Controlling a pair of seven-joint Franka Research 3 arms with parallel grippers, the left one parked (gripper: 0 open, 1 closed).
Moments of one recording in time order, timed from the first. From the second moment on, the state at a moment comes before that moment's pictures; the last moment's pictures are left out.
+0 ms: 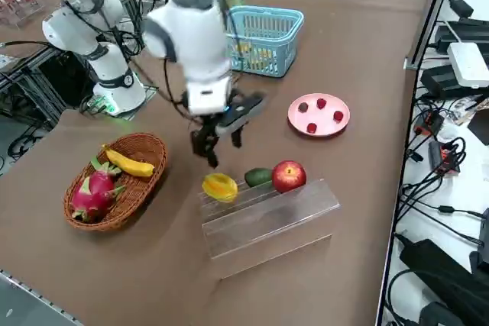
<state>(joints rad) -0.30 0.27 -0.08 -2.00 -0.09 2.37 0.03</state>
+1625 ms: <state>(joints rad) -0.40 0.33 -0.06 -2.12 -0.08 2.59 0.03</state>
